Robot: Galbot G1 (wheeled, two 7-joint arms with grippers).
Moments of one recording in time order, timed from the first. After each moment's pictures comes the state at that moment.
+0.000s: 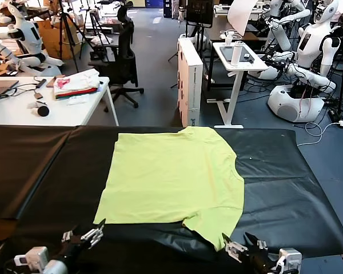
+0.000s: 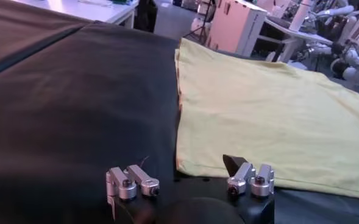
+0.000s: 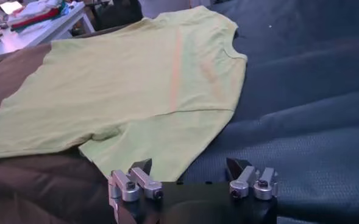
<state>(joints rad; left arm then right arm) 1.86 -1.11 -0.71 -2.20 -0.70 0.34 -0.10 -1.81 1.16 0.57 2.34 0.65 -0.59 0.19</state>
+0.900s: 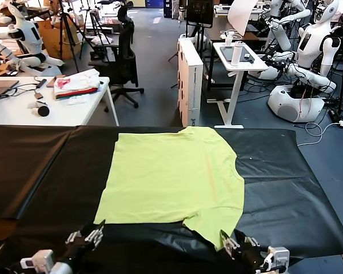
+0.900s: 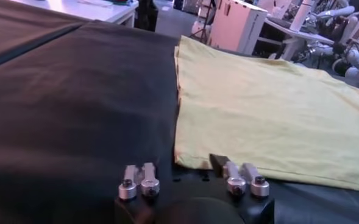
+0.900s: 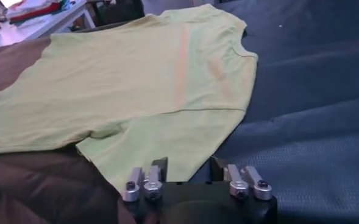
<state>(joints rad) 1.86 -1.14 -0.67 -2.17 -0.67 0.31 -0.10 -1.81 1.18 0.53 2.32 0.61 -0.58 0.19</state>
